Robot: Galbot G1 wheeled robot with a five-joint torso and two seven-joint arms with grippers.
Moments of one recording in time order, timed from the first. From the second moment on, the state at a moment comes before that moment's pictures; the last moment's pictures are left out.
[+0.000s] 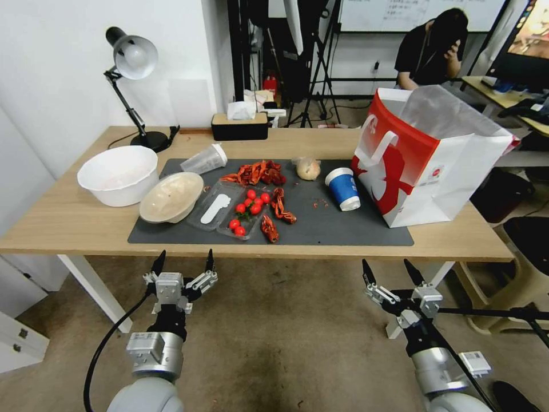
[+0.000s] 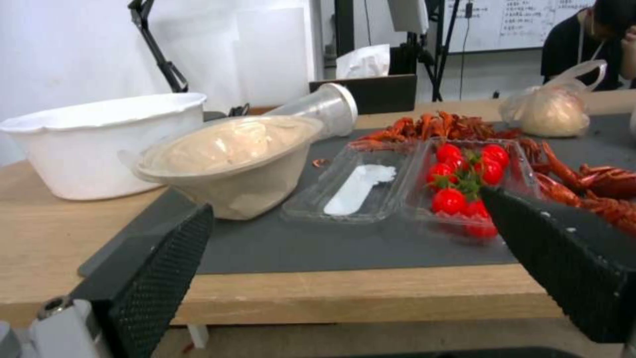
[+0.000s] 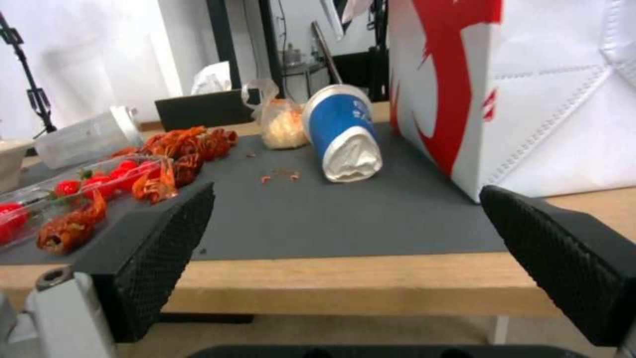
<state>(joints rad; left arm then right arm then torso) 1.71 -1.34 -0.41 -2.23 -0.12 -0.02 -0.24 -1.71 1.25 0.55 2.13 0.40 0.15 -0.01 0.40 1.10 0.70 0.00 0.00</state>
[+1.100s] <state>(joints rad) 1.73 -1.36 -0.43 -2.24 -0.07 -0.02 -0.23 -0.93 1.09 0.21 1.83 0.52 -0.36 0.31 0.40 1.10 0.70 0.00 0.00</state>
